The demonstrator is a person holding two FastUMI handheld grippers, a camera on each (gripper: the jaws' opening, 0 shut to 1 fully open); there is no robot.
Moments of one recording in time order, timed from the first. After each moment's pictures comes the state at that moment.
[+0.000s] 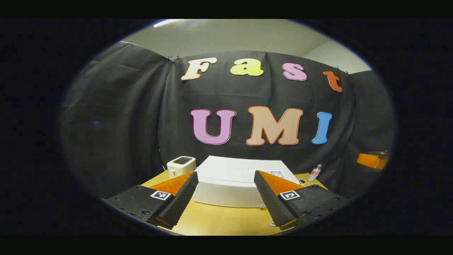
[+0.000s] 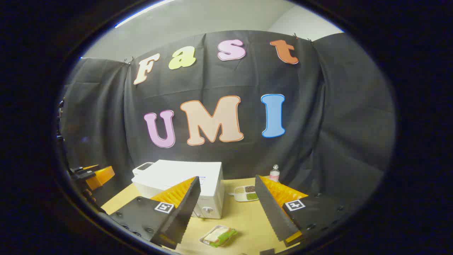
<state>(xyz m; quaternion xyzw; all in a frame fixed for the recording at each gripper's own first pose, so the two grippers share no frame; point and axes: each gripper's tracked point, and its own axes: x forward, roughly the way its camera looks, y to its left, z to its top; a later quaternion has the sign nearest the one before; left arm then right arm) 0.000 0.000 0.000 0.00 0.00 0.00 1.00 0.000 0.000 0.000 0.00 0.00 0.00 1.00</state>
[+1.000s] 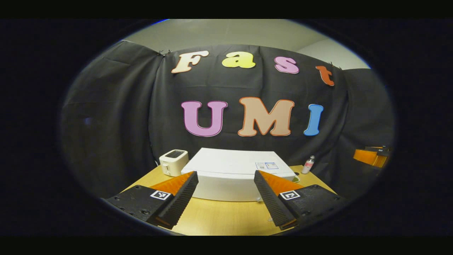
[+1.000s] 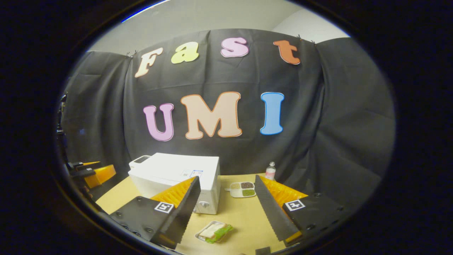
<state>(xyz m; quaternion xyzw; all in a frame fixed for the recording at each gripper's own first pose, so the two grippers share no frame) -0.003 -0.006 -0.037 0.01 0.05 -0.04 1.00 -0.014 0.006 -0.021 -0.02 0.01 -0.01 1.00</state>
